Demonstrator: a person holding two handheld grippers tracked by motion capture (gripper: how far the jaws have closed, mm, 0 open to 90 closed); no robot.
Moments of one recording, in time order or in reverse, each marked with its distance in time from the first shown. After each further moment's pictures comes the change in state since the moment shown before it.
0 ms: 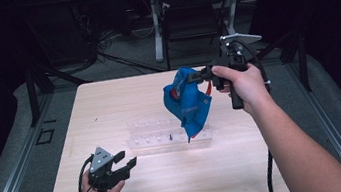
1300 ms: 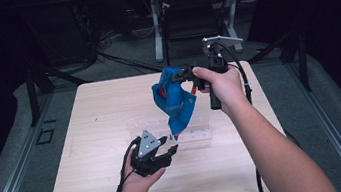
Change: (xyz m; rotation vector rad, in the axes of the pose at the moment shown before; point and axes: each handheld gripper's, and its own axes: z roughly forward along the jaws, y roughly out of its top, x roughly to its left) left arm -0.077 0.058 0.054 -0.036 -0.125 0.148; right arm 0.007 0.005 0.040 -0.034 0.013 -0.007
